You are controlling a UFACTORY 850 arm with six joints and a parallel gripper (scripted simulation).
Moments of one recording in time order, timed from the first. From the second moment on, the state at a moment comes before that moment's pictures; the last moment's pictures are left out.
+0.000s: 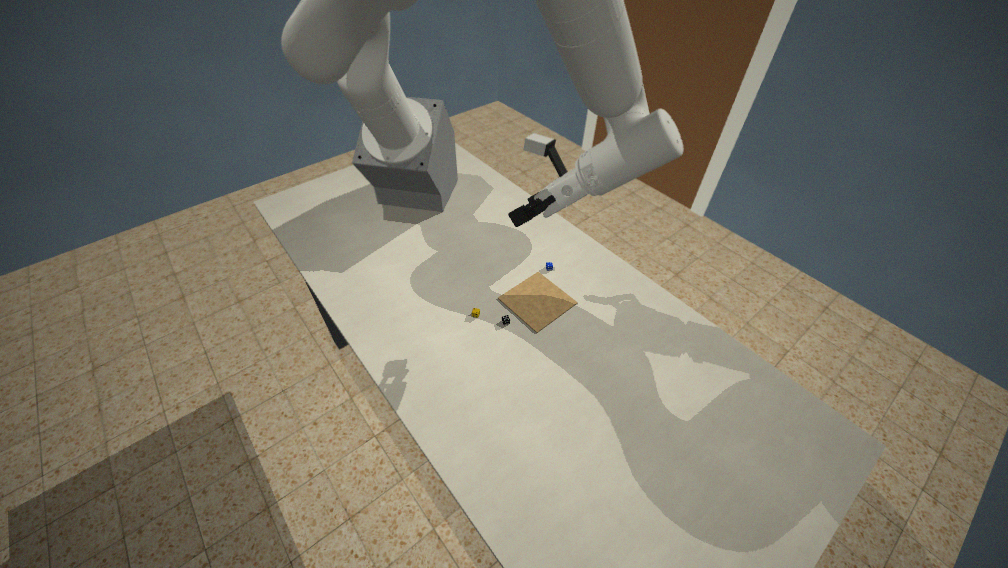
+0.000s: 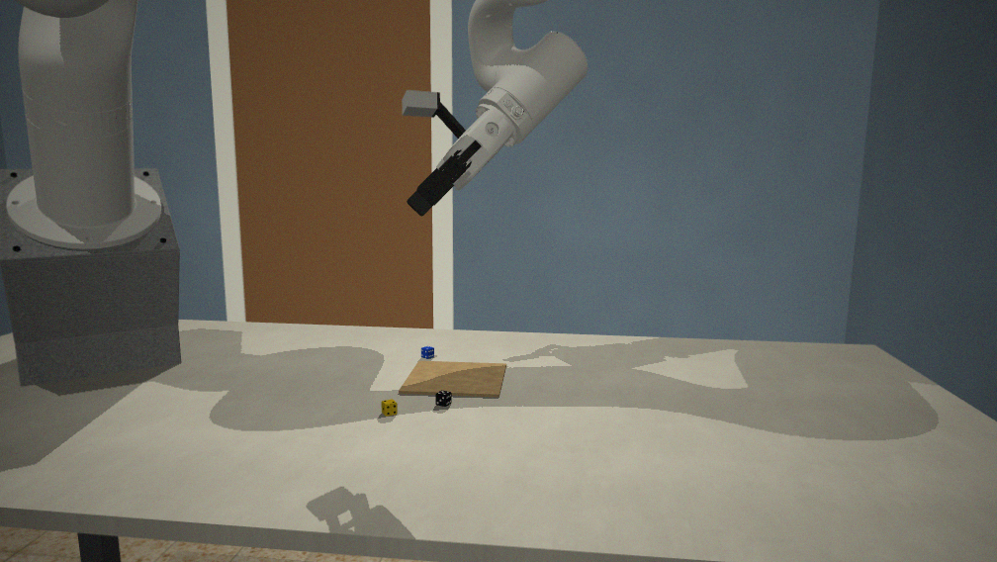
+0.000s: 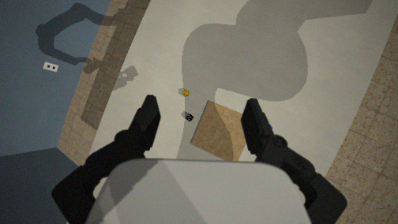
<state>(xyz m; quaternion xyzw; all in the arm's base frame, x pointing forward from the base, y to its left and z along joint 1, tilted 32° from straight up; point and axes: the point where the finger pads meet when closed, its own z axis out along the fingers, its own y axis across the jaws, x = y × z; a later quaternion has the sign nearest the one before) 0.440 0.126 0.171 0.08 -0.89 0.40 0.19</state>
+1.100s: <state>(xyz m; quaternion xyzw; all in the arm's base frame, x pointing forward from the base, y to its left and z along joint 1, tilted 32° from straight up) 0.525 -0.022 0.160 0.67 -0.65 0.34 0.13</state>
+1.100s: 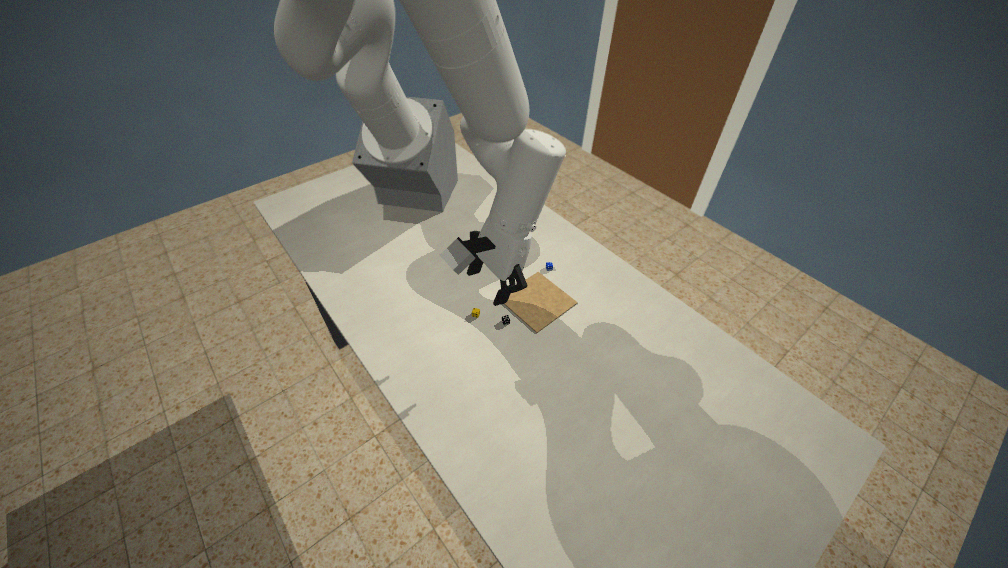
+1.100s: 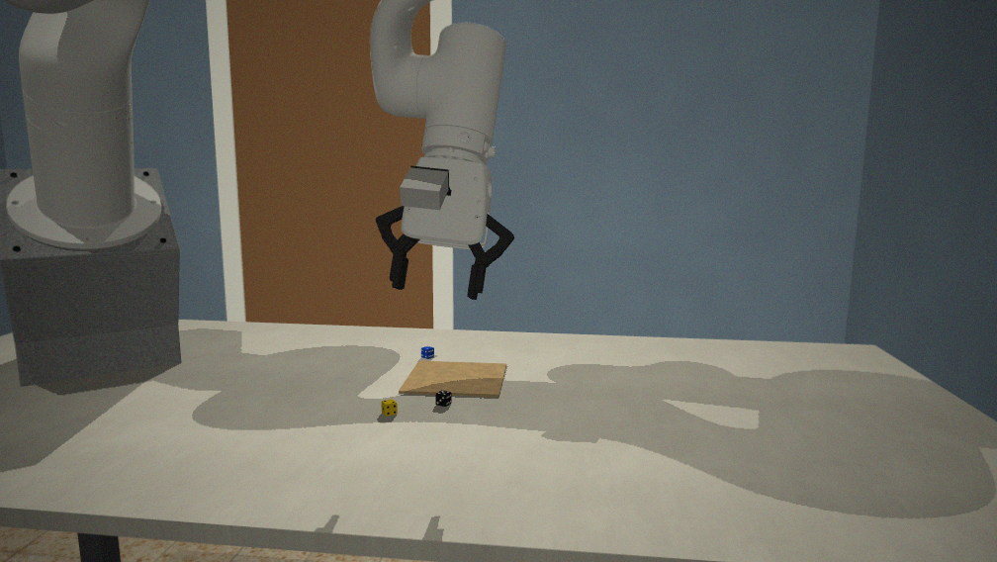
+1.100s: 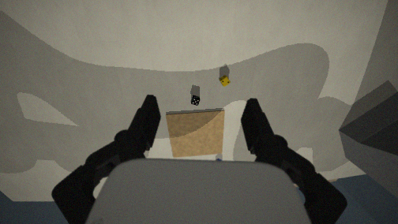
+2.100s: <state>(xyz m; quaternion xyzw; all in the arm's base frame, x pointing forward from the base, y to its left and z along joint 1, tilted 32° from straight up) 0.486 -0.042 0.138 0.91 -0.31 0.25 0.11</state>
